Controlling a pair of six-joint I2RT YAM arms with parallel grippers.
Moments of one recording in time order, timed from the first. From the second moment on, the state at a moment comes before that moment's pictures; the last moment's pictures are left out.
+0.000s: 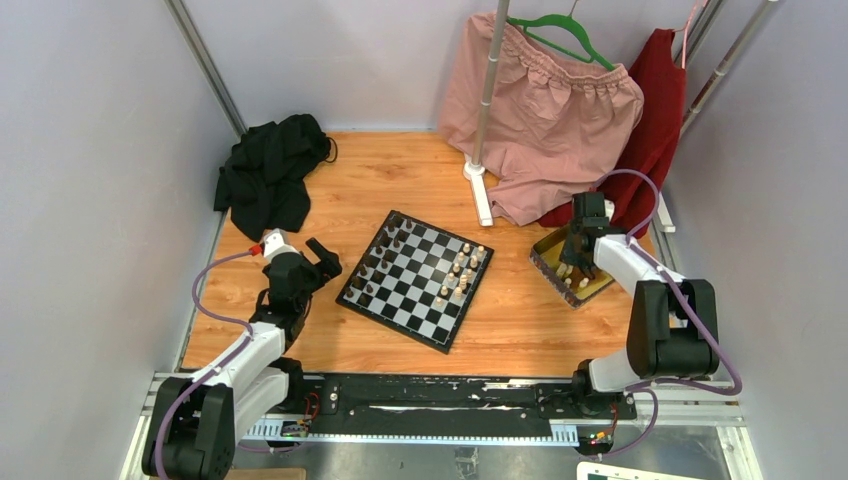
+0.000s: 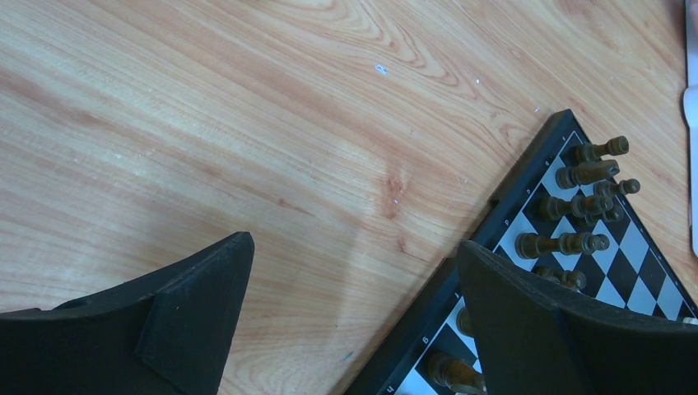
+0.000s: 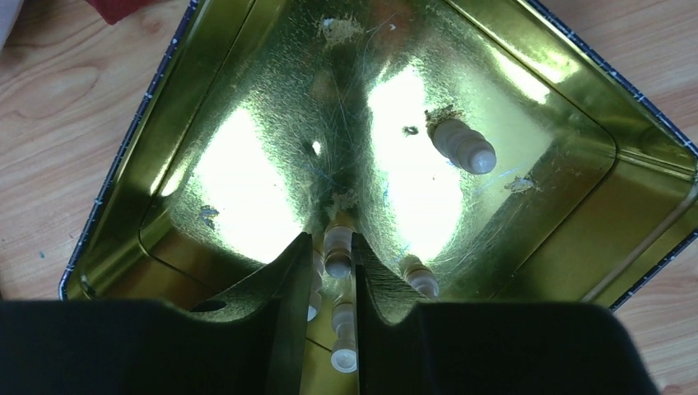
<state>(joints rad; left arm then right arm) -0.15 0.92 0.18 0.28 -0.22 -0.62 0.04 1.44 0.81 -0.40 0.22 0.35</state>
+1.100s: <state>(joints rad) -0.15 0.93 0.18 0.28 -0.22 -0.62 0.04 1.34 0.78 -0.40 0.24 0.36</state>
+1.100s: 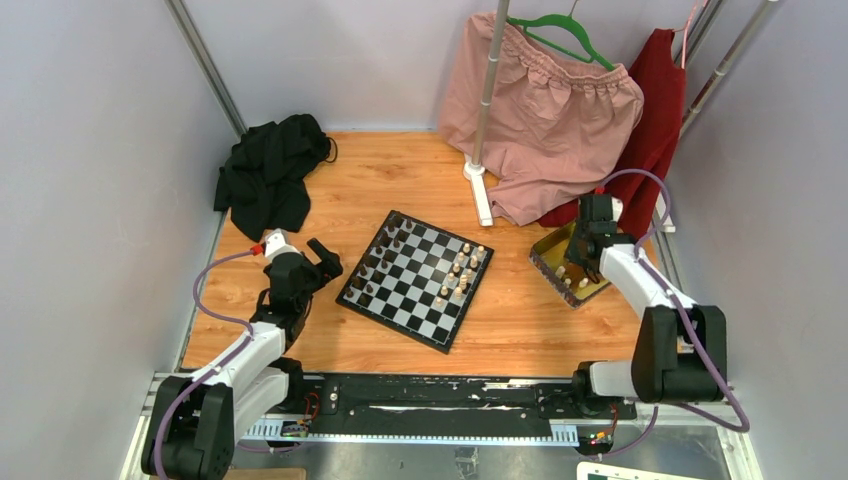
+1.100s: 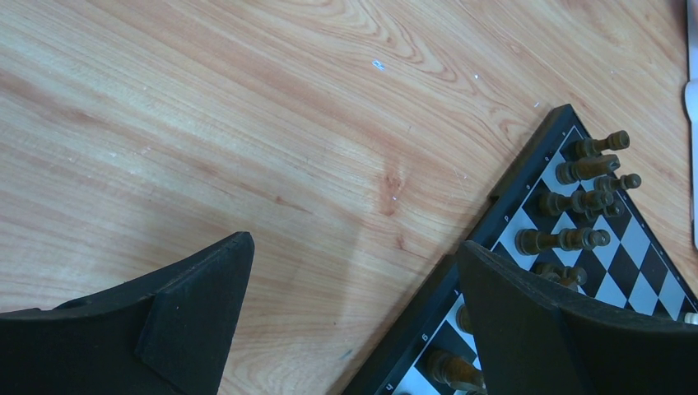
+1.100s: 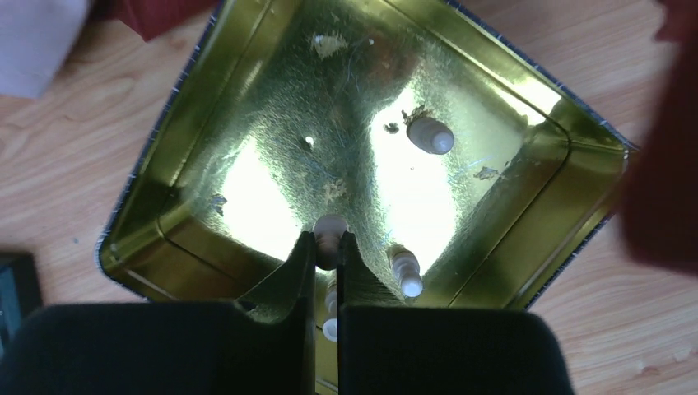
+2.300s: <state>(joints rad) -0.15 0.93 0.18 0.28 -0.23 -0.61 1.13 1.41 1.00 -0.48 0.24 0.11</state>
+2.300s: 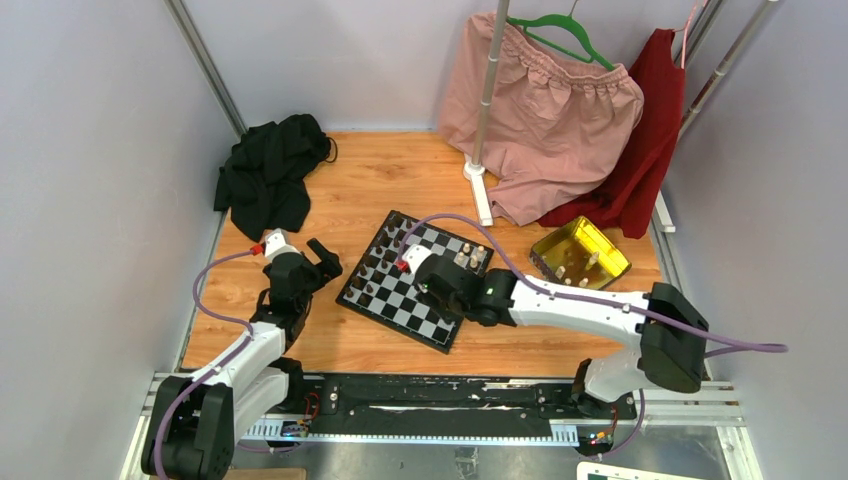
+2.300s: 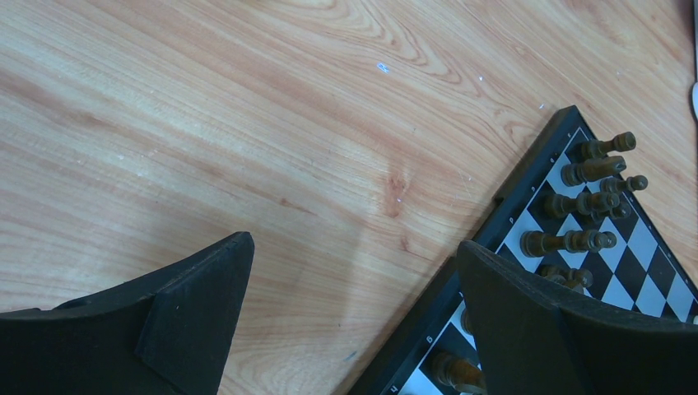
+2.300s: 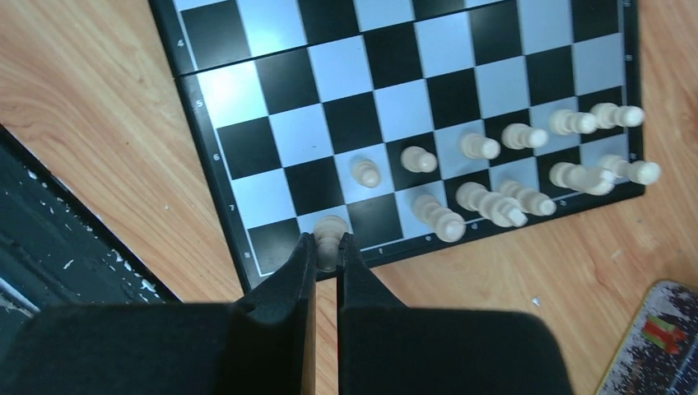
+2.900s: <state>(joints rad) -0.15 0.93 0.18 0.28 -0.23 -0.61 1.18 1.58 1.01 -0.42 0.24 0.11</state>
